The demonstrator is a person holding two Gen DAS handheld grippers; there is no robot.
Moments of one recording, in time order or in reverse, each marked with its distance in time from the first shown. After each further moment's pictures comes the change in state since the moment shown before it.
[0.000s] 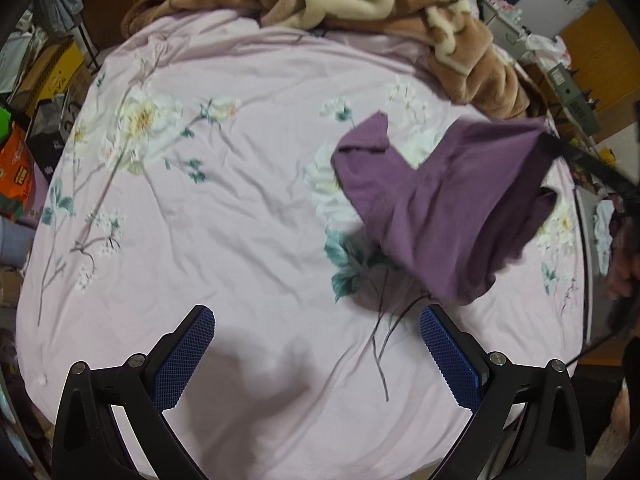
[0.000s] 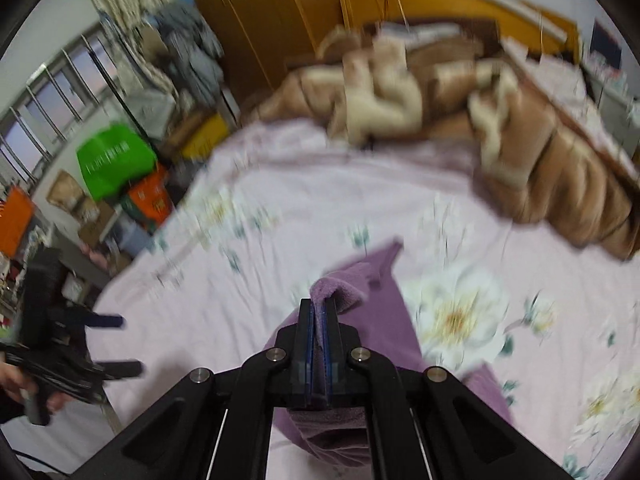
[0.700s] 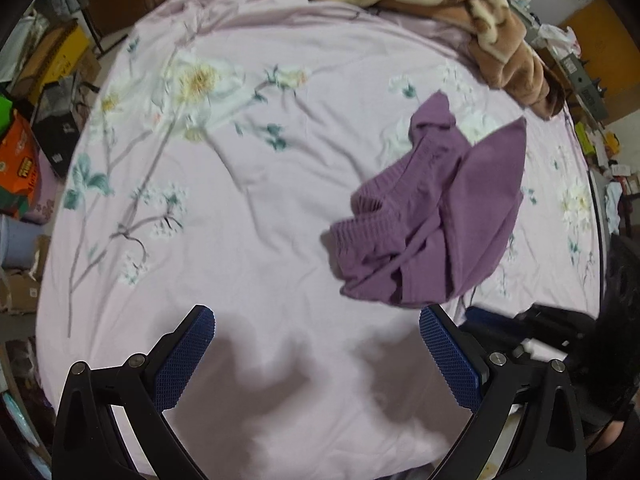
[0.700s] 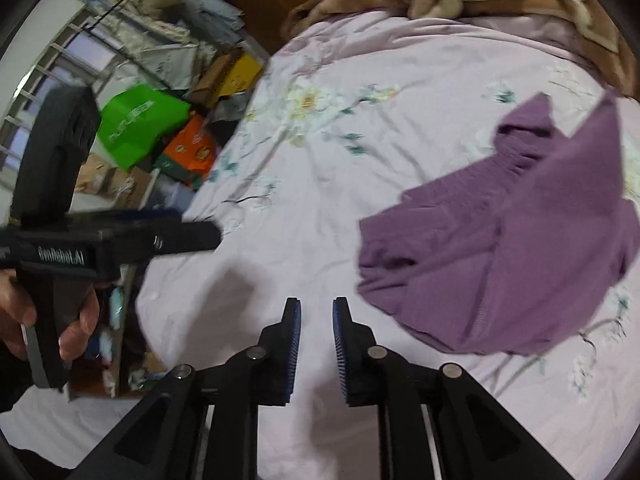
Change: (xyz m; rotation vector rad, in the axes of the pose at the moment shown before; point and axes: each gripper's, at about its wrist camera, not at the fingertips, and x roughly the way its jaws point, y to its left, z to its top) left arm 0.022 0.129 -0.022 0.033 0.091 -0.001; right arm 0.152 0.176 -0.116 0.195 0.223 0.129
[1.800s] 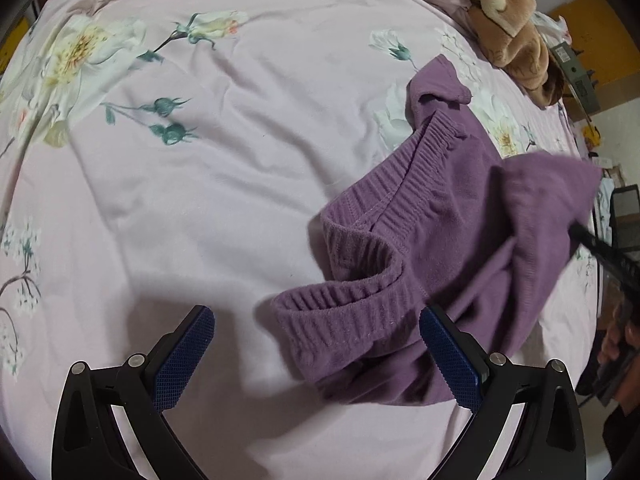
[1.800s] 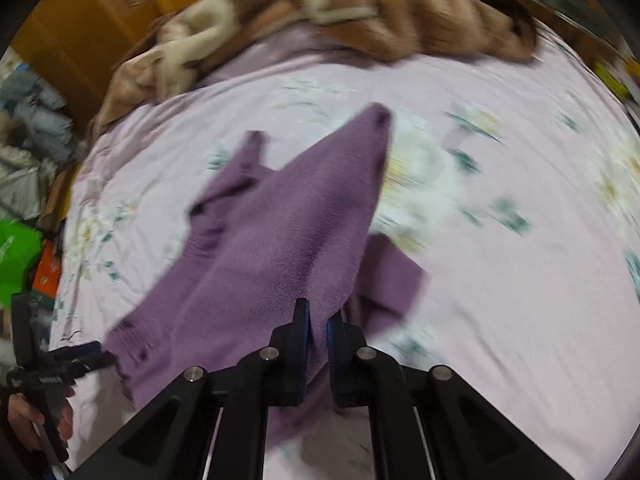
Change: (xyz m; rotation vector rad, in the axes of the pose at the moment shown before) left arm 0.156 -0.026 0.057 0.037 0.024 -0.131; right arm -0.053 -0.235 -0.007 0.401 -0.202 -0.401
